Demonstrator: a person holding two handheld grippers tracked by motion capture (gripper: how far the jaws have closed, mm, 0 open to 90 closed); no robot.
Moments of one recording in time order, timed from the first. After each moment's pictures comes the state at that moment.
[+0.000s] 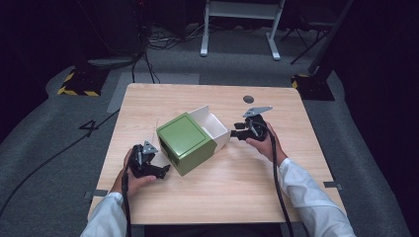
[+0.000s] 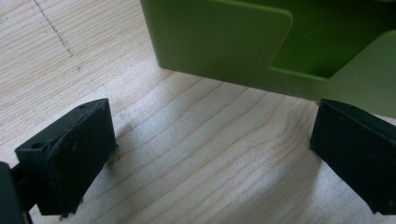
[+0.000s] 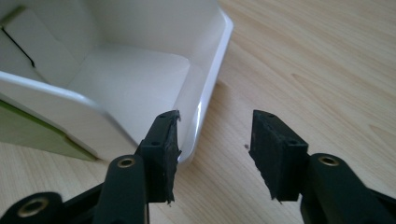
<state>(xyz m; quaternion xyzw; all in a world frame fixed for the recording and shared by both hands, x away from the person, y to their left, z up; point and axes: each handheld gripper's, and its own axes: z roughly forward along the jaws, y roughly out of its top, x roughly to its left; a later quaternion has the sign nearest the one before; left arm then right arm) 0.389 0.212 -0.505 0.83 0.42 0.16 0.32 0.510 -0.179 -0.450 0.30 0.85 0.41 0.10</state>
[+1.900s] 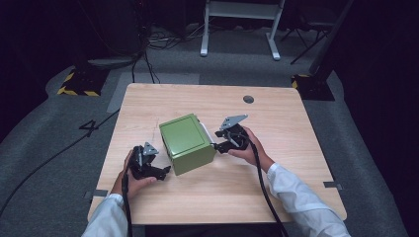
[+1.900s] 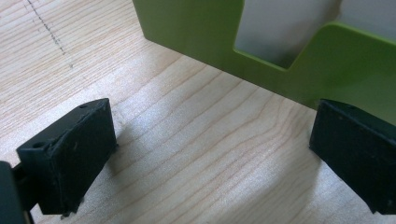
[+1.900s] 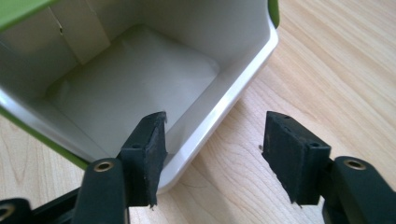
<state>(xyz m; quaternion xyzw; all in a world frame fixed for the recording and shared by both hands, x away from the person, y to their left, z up) 0.385 0.211 -0.505 0.83 0.42 0.16 0.32 0.476 -0.113 -0.449 0.20 0.89 0.39 0.09</state>
